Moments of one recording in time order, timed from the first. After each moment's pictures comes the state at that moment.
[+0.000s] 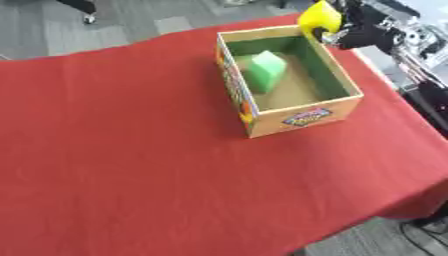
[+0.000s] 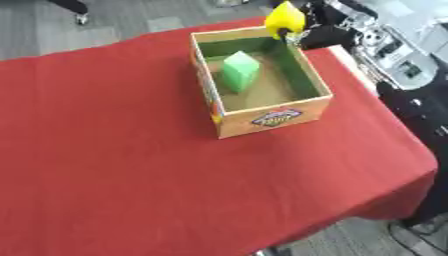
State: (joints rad) left arm -0.43 0.64 -0.04 -1.89 -0.51 0.22 0.44; right arm -0.21 -1.13 -0.19 -1.58 -0.38 0.20 -0.01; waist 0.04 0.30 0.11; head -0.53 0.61
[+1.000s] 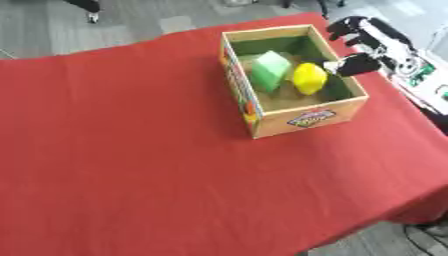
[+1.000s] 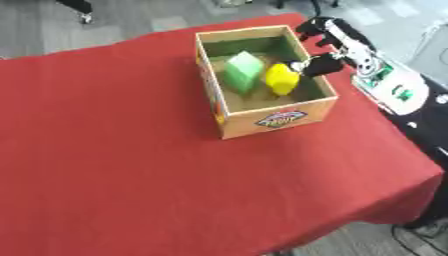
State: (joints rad) left arm -0.41 0.65 -0.01 -1.91 -0.49 0.26 0.47; right arm -0.16 -1.12 -0.13 -1.58 -0.09 0.14 -0.03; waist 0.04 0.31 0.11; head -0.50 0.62
